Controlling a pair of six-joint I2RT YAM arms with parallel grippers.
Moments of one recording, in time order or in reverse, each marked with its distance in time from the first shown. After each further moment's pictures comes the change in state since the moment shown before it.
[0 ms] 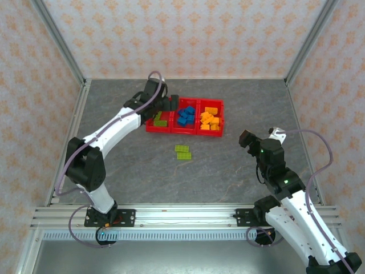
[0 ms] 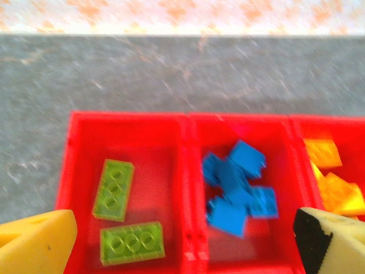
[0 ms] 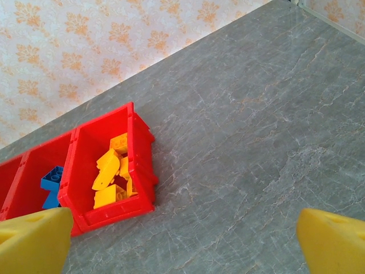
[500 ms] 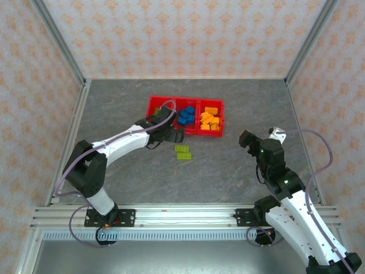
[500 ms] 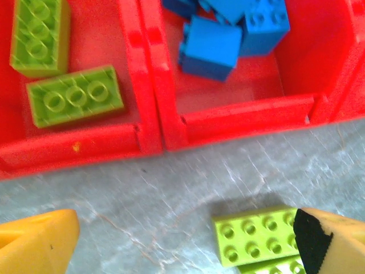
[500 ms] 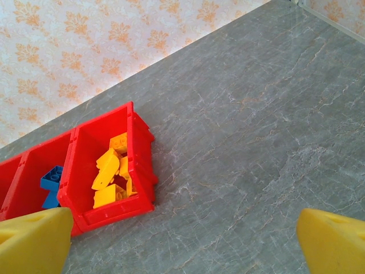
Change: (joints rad) left arm -0.147 -0.029 -0.266 -0.053 0.017 -0.057; right arm 0.000 -0.001 0.000 0.000 0.000 0.000
